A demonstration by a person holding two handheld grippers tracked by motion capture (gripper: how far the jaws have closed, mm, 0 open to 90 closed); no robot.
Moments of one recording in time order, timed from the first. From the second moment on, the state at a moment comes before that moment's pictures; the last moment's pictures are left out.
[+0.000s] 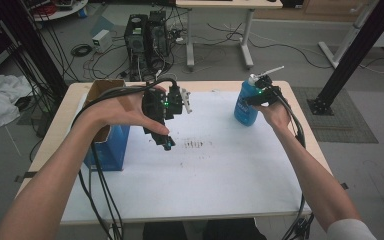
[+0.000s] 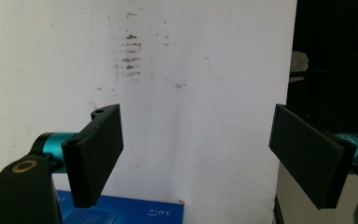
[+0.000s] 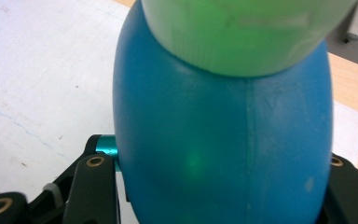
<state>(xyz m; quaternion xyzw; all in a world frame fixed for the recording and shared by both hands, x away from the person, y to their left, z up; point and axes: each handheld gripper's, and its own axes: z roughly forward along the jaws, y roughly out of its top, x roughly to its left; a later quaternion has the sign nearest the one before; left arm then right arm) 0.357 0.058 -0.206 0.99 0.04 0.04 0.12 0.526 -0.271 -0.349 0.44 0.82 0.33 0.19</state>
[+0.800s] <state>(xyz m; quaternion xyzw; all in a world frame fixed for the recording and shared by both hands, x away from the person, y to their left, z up) 0.358 0.064 -0.200 0.99 0.05 0.05 0.14 0.514 -0.266 -0.337 0.40 0.83 0.35 0.18</state>
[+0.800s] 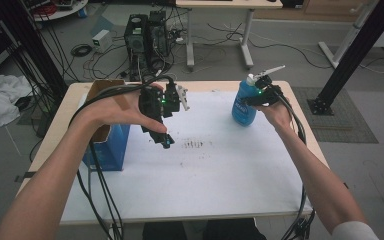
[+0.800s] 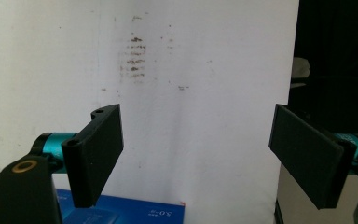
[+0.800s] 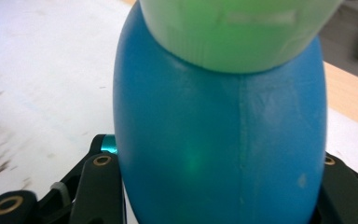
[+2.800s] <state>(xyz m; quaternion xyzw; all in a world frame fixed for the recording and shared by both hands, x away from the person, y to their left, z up) 0.369 -0.003 -0.217 0.98 0.03 0.02 0.18 0.377 -0.148 -0.286 -0.01 0.92 0.40 0.00</state>
